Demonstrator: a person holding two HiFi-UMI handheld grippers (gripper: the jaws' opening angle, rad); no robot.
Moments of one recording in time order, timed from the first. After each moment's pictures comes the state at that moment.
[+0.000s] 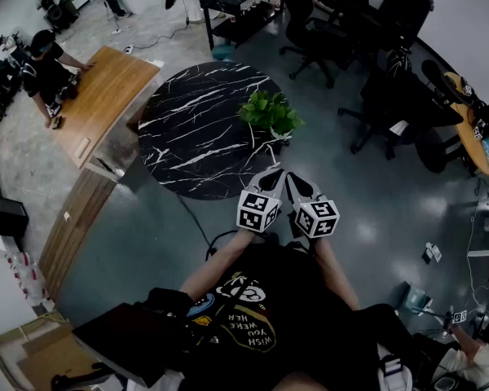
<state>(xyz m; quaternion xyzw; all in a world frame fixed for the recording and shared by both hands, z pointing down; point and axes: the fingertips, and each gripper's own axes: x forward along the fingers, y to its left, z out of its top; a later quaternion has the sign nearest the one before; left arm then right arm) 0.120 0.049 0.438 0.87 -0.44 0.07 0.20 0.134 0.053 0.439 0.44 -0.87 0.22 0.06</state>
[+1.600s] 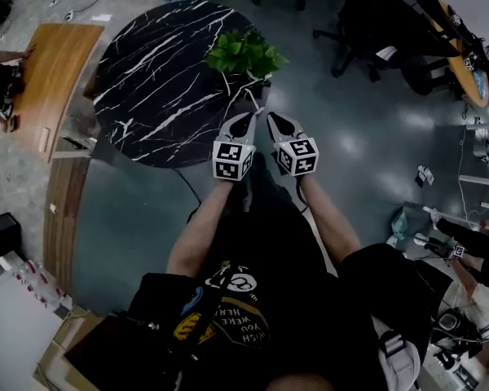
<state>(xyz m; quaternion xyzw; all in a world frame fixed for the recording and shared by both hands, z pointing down) 0.079 -0.025 0.550 0.87 -0.43 0.11 0.21 0.127 -0.029 0.567 0.48 -0.84 0.22 0.12</state>
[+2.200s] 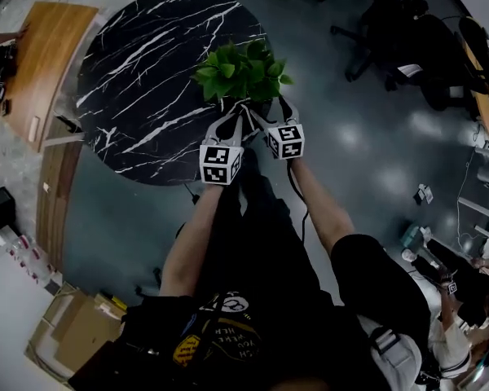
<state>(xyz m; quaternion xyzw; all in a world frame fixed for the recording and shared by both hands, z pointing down) 0.073 -0.133 0.641 0.82 -0.49 0.15 0.26 0.147 -0.184 0.720 0.45 -0.85 0.22 0.18</state>
